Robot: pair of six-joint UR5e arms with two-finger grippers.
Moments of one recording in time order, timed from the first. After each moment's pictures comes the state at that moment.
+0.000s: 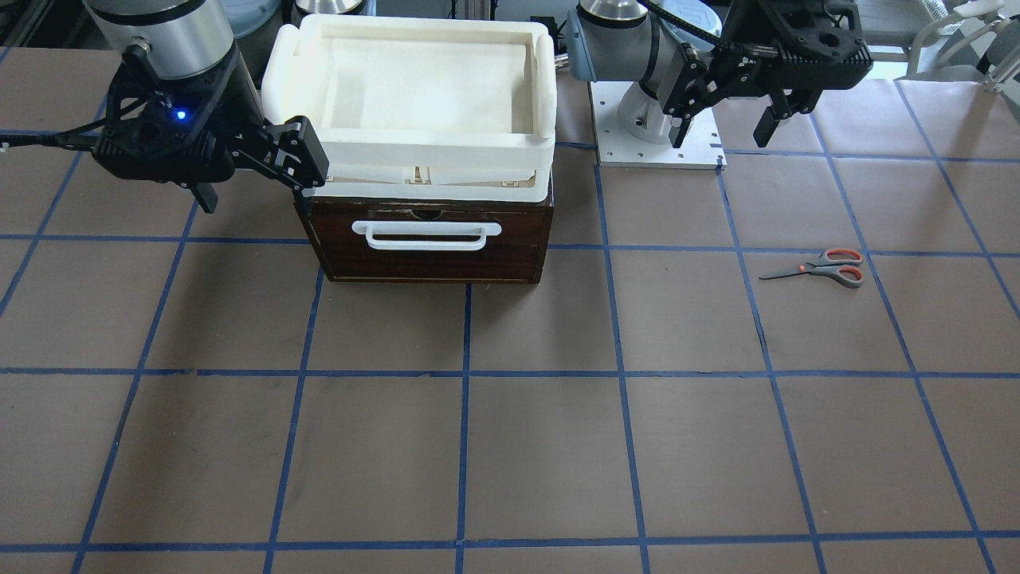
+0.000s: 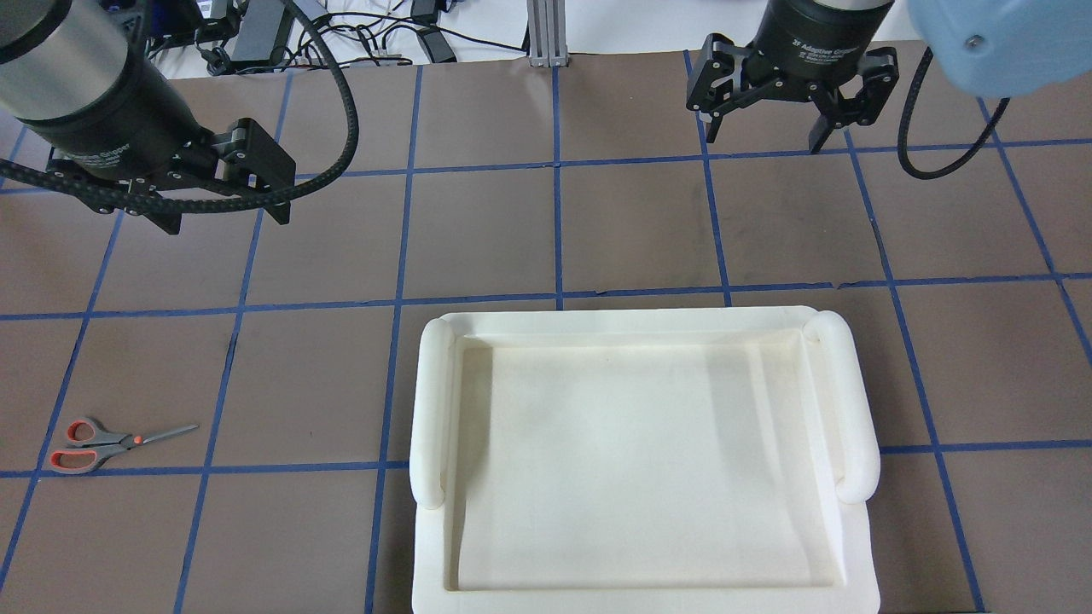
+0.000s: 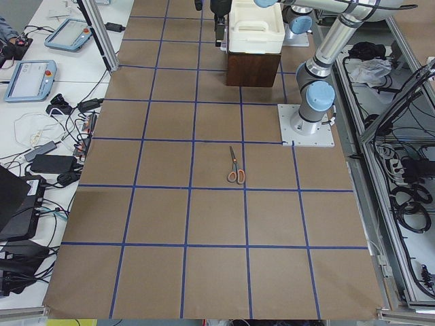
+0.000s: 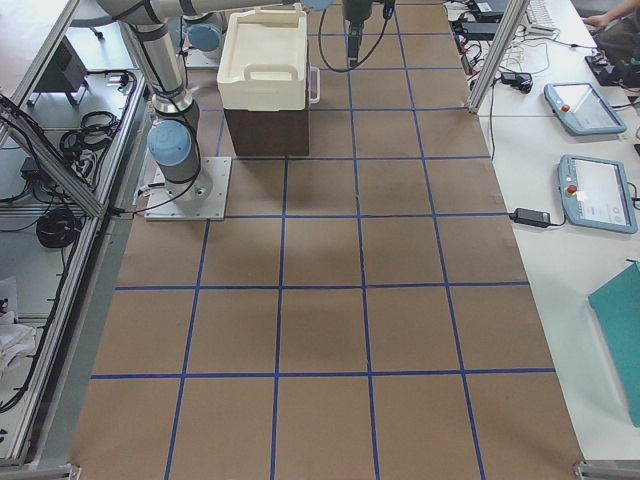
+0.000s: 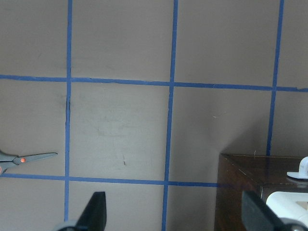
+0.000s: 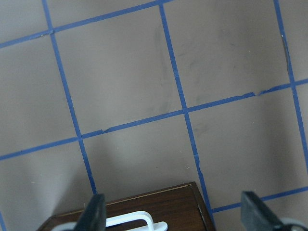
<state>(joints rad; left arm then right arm) -1.53 -1.42 -1.58 -1.64 1.57 -0.02 1.65 -1.50 1.43 -1.57 -1.56 0.37</state>
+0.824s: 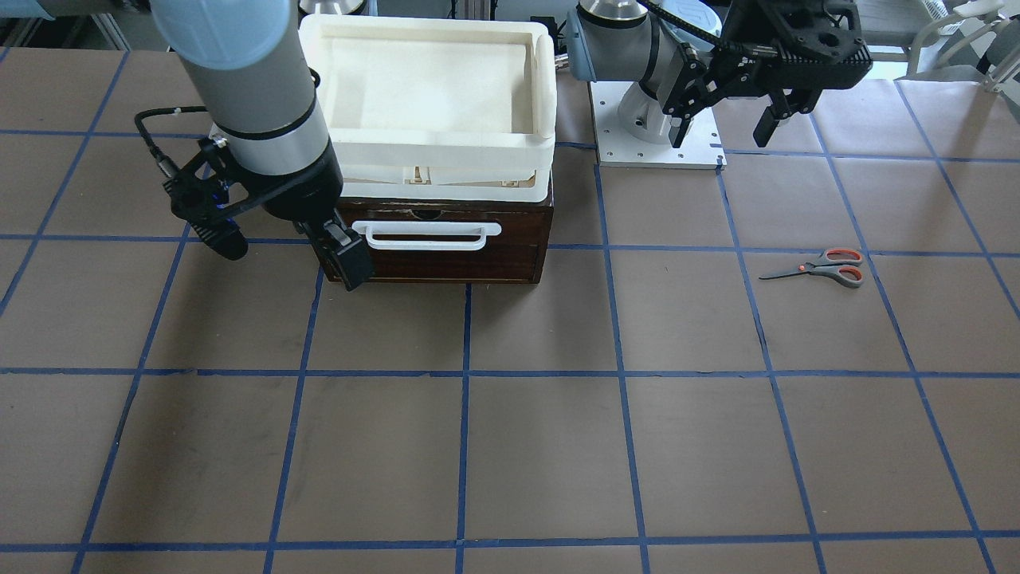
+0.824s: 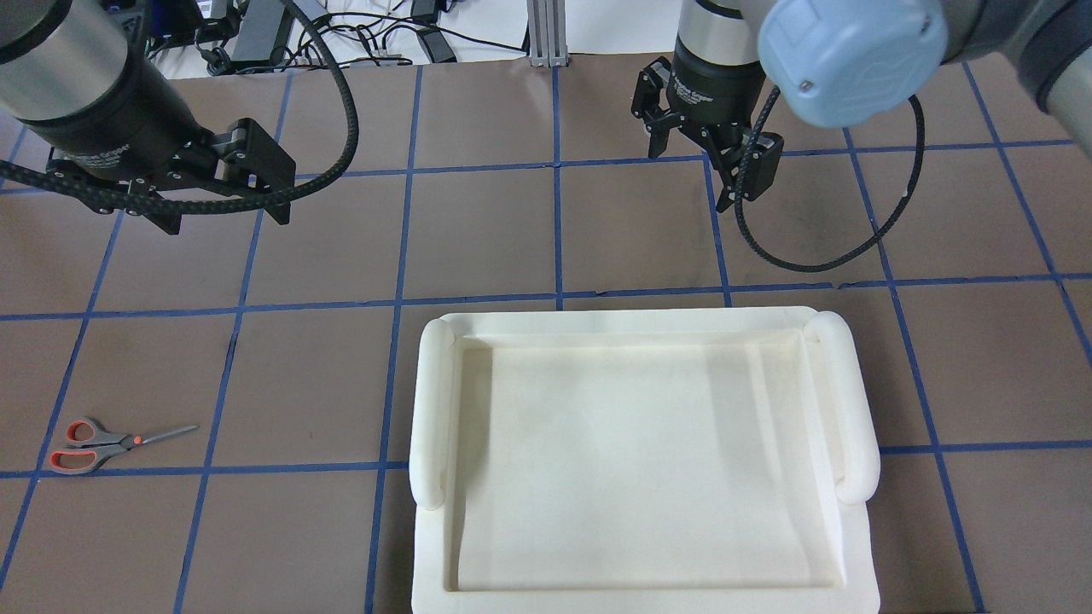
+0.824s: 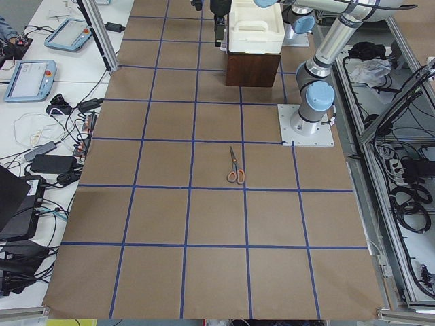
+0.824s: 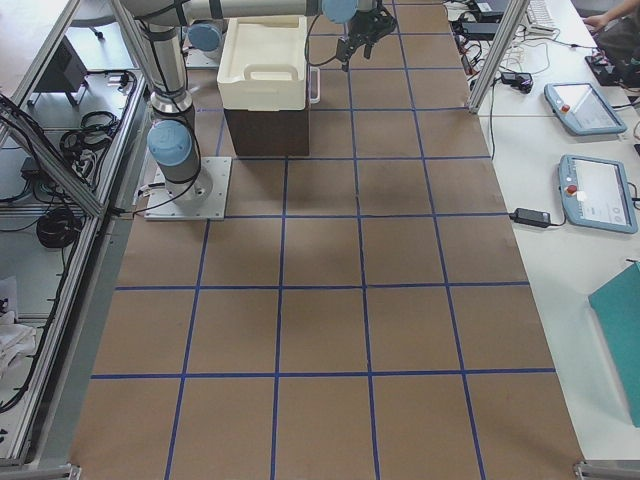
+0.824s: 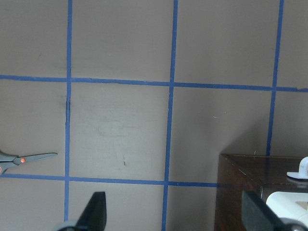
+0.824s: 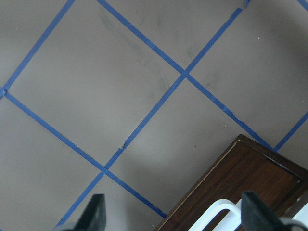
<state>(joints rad) -1.53 -1.42 -1.58 -1.64 1.57 -0.02 1.77 -1.37 1.44 -1.61 -1.58 1.10</state>
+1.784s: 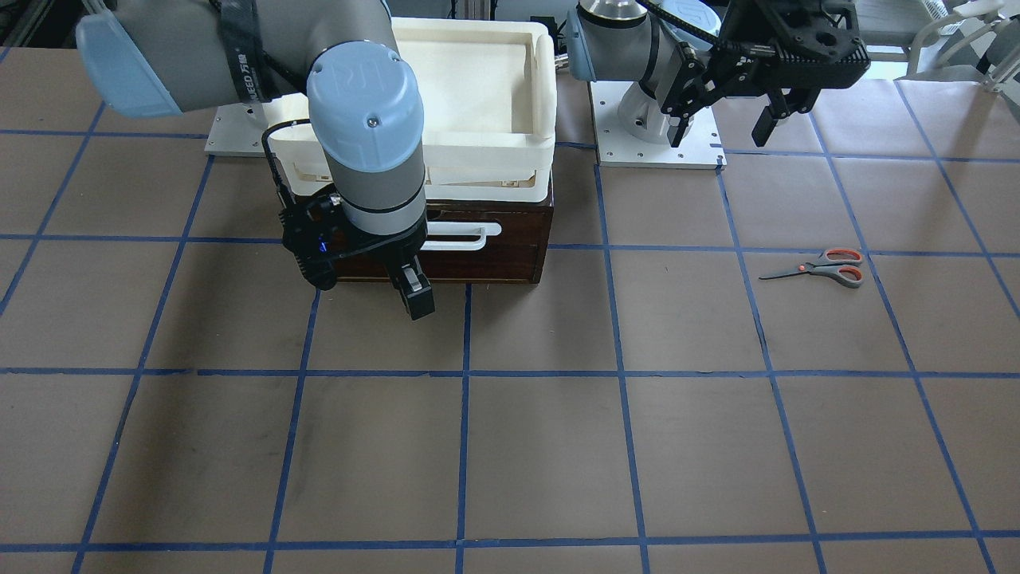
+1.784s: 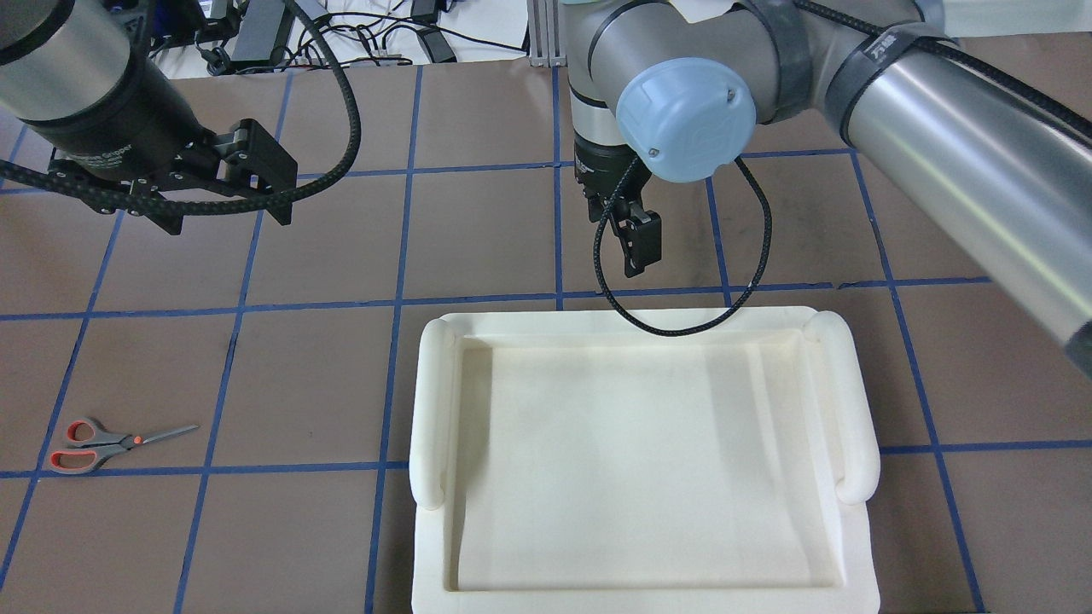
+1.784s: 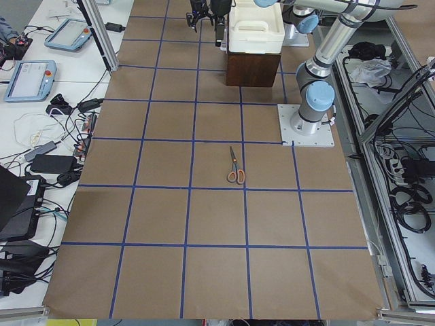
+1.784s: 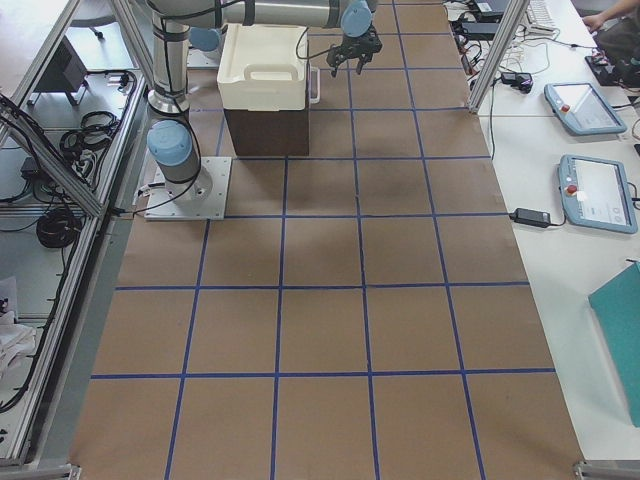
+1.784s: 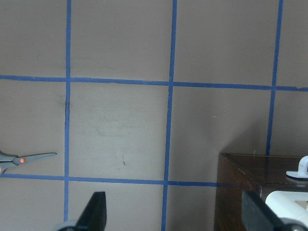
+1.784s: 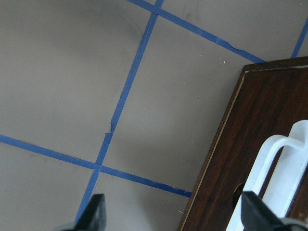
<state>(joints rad) -1.54 -1.42 -1.58 -1.64 1.57 -0.02 1.88 -1.22 1.44 -1.61 -1.57 1.51</state>
